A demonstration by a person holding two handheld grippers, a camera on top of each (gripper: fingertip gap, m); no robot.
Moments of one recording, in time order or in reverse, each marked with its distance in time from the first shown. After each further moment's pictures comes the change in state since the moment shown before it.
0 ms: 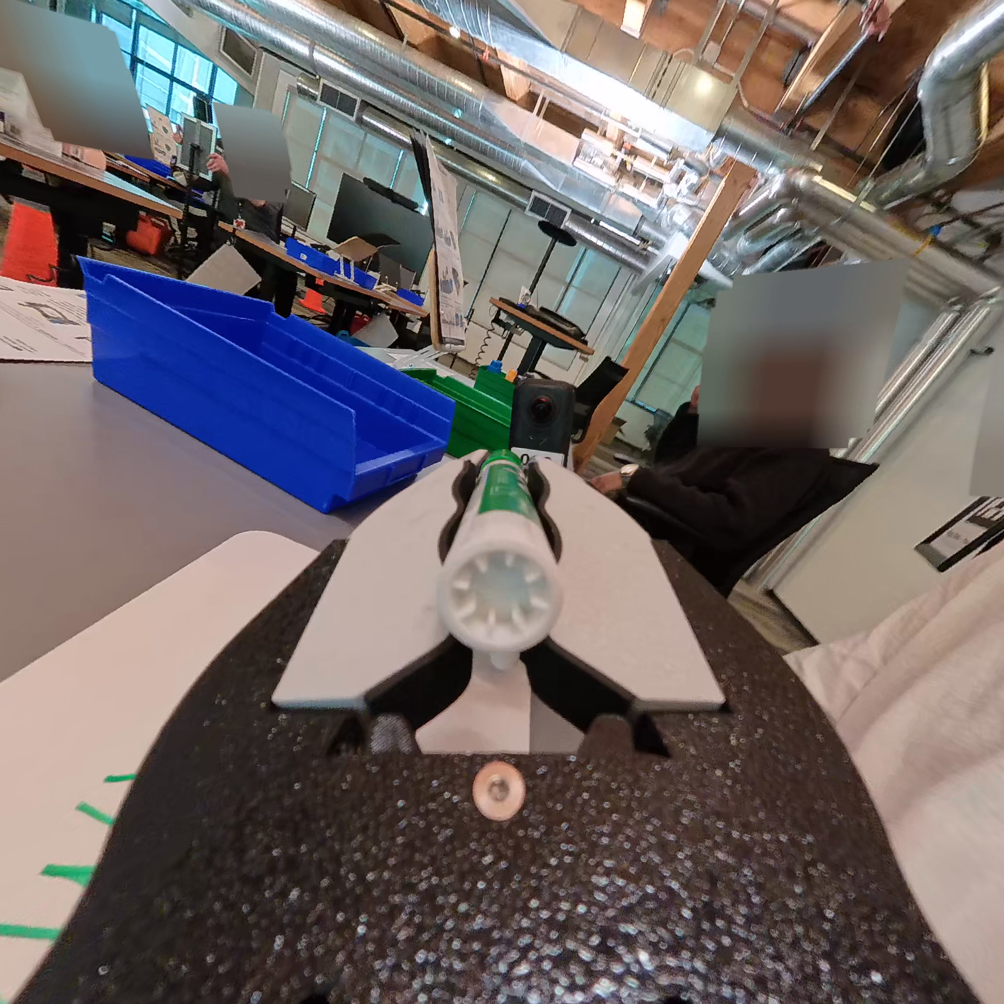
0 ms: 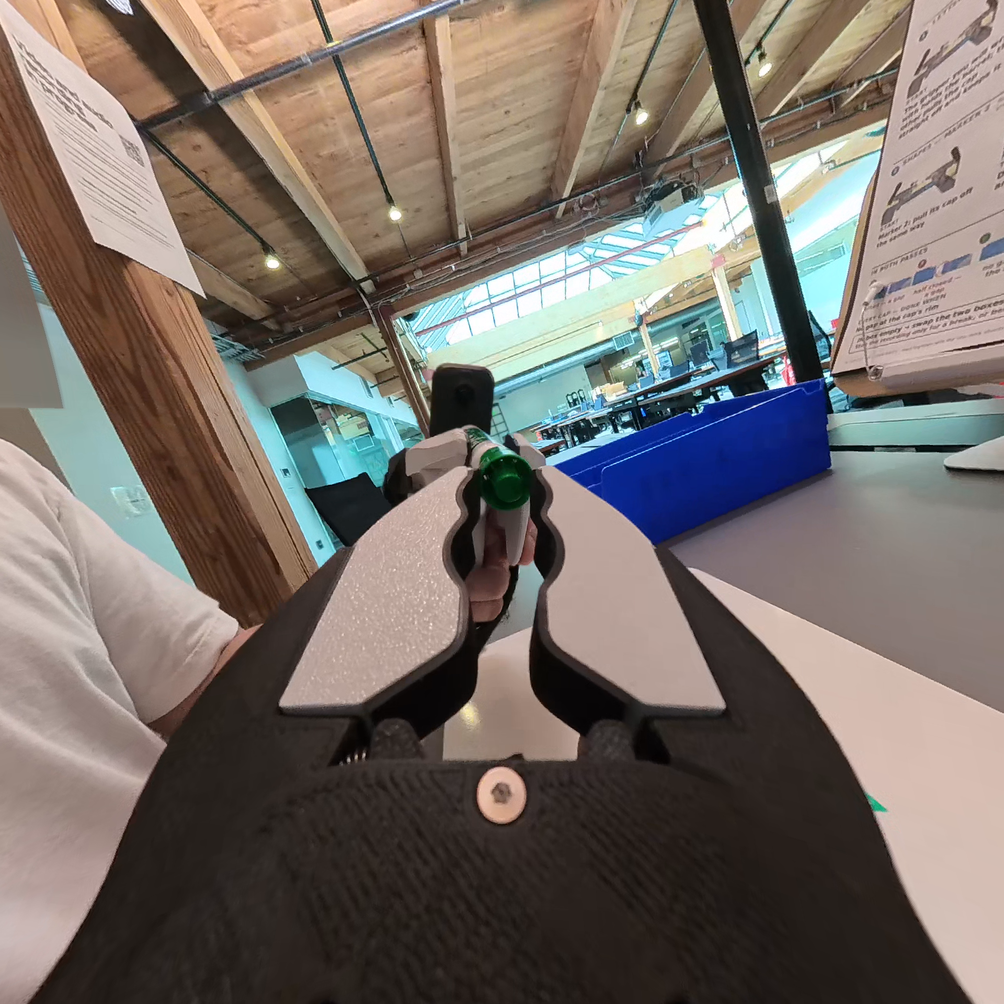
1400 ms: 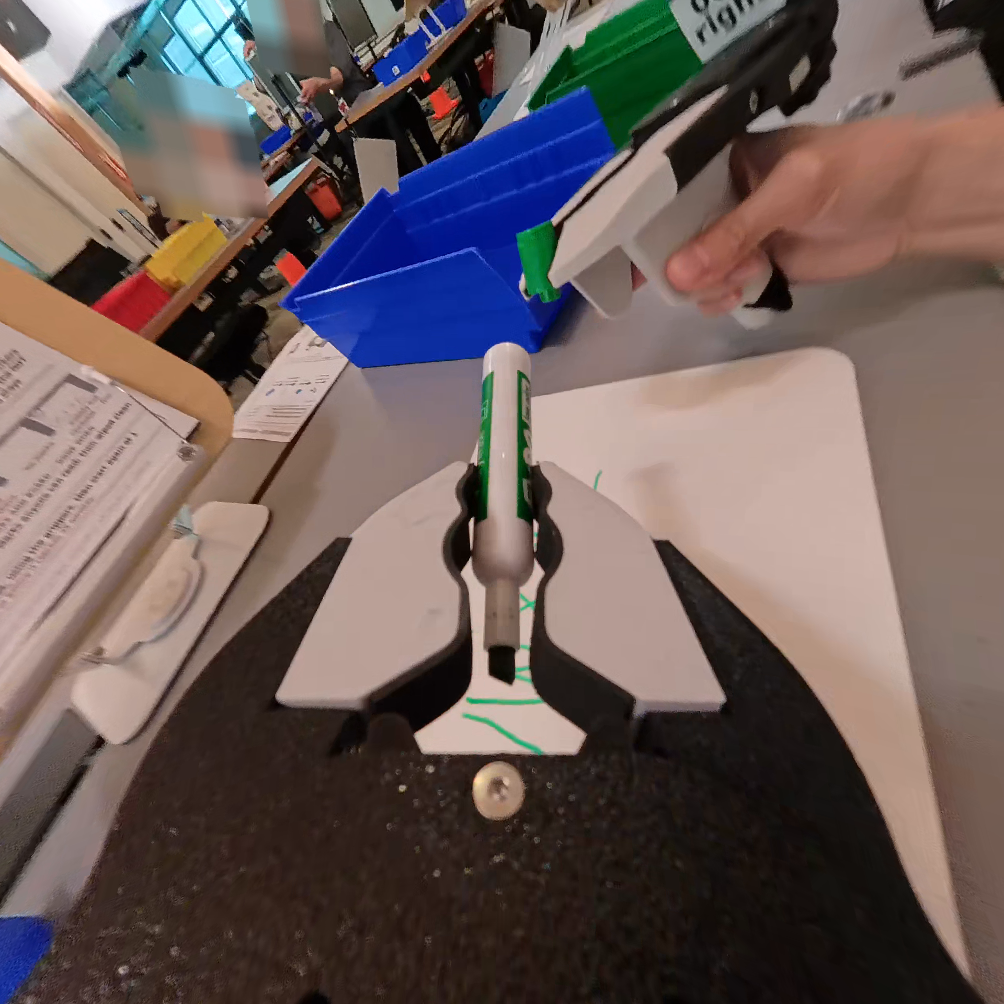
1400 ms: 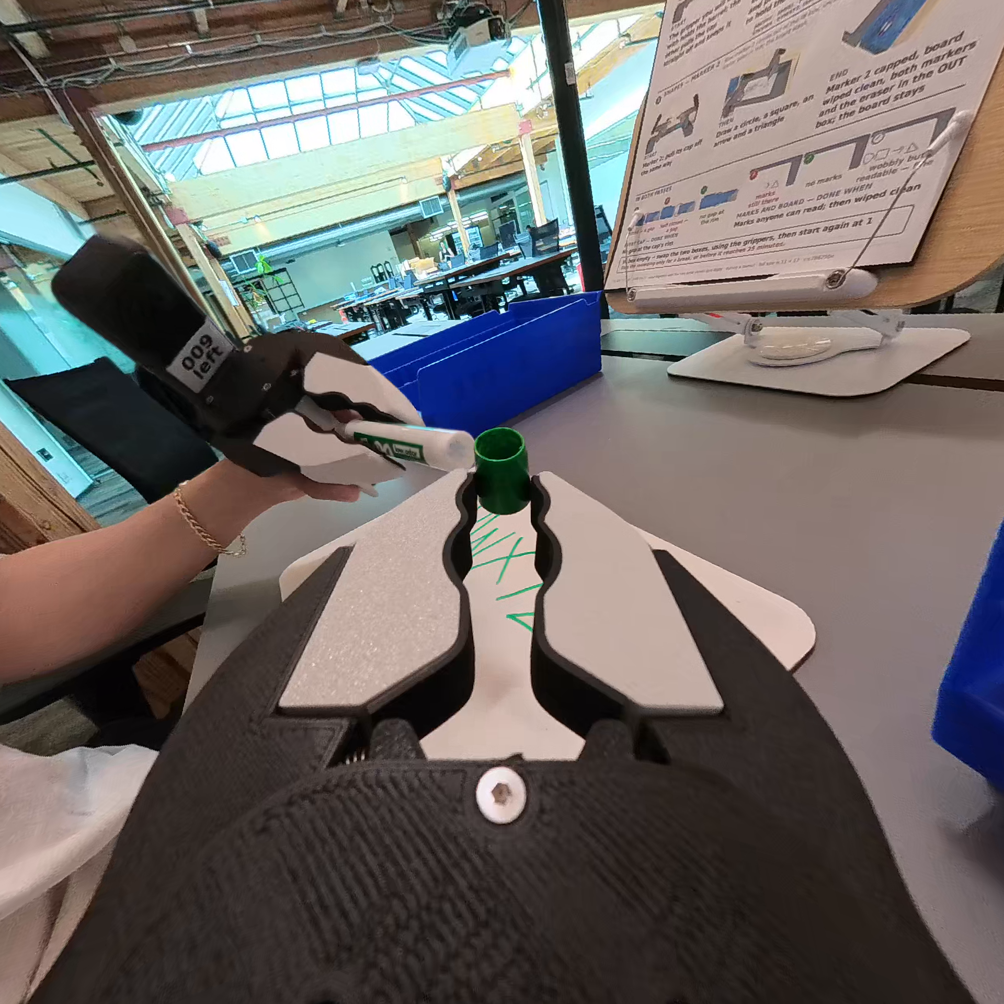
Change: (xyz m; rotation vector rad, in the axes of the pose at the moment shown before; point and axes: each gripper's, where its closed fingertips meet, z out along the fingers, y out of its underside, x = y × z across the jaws) left arm -0.053 0.034 -0.021 -0.513 -0.288 0.901; right arm 0.054 -0.002 -0.052 -0.258 0.379 -0.186
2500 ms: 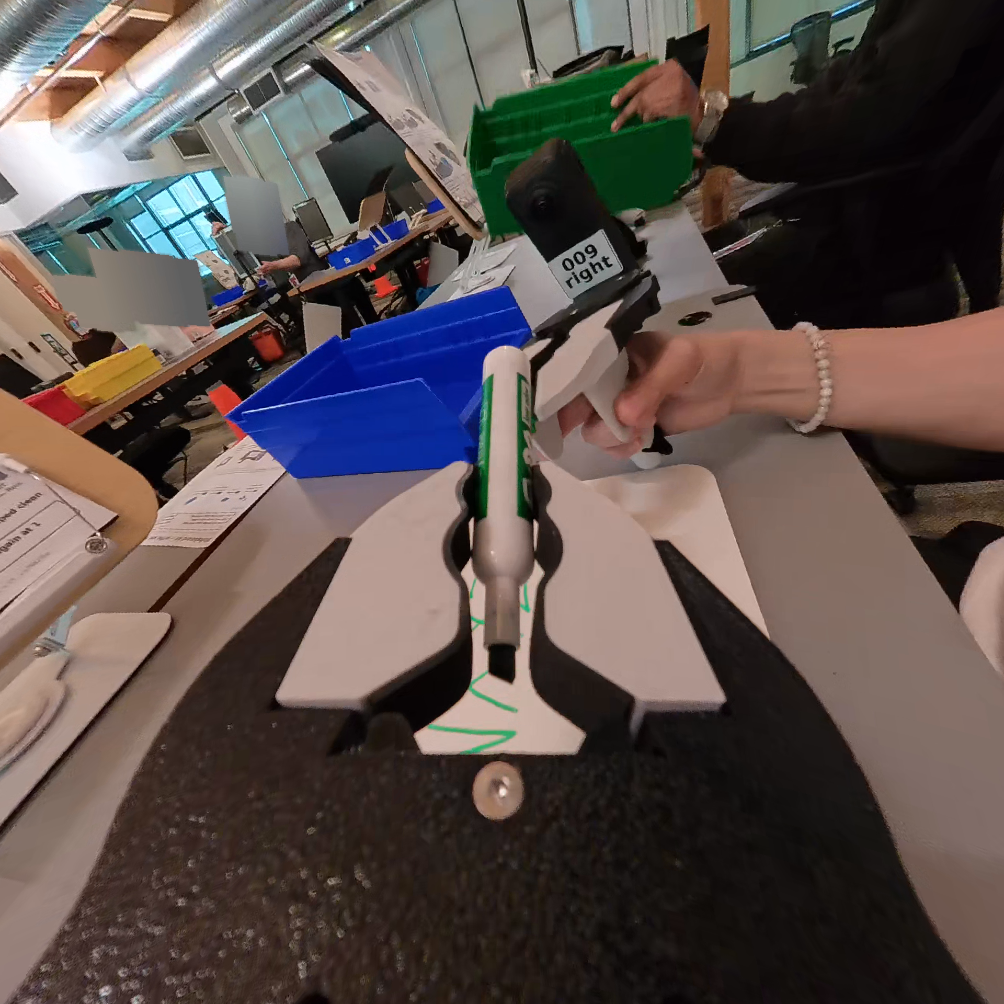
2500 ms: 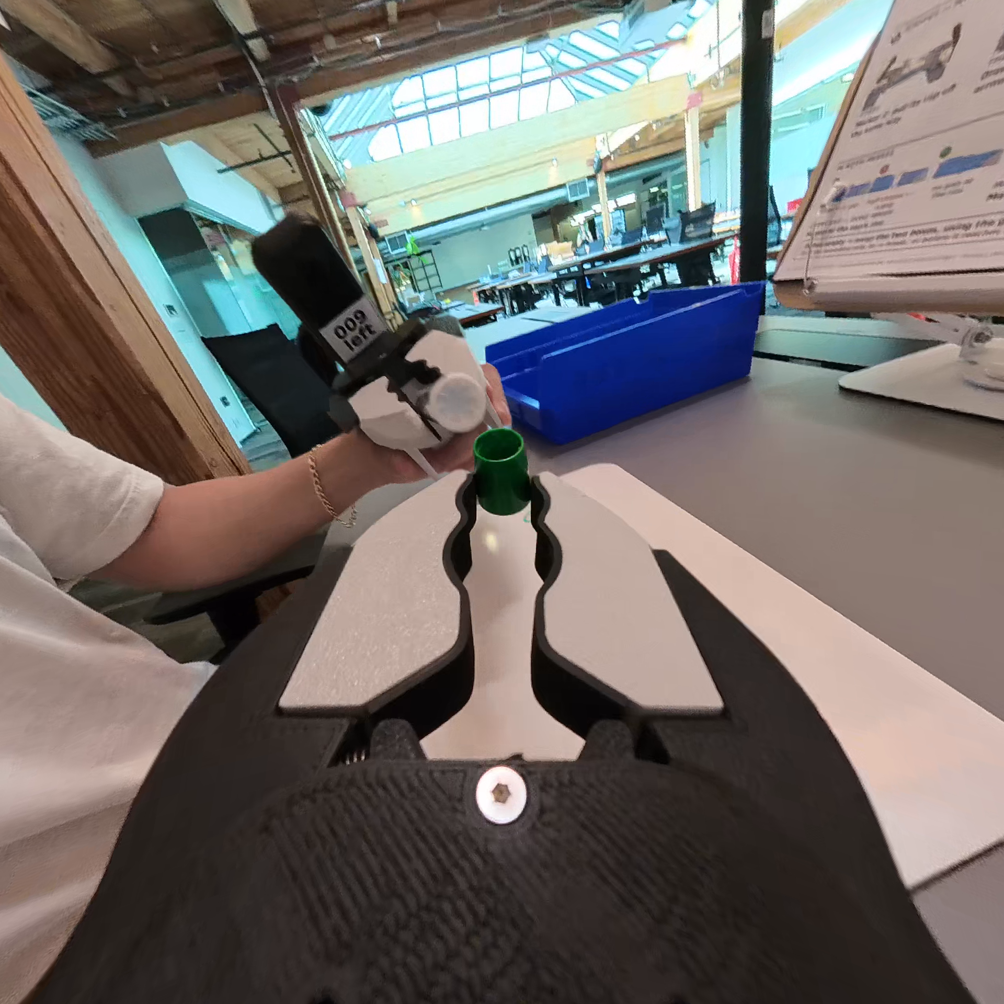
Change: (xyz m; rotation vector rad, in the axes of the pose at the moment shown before) left arm 0.017 -0.031 -0.019 0.304 0.148 -0.106; right arm -0.044 0.009 0.017 -0.026 -0.279 -0.003
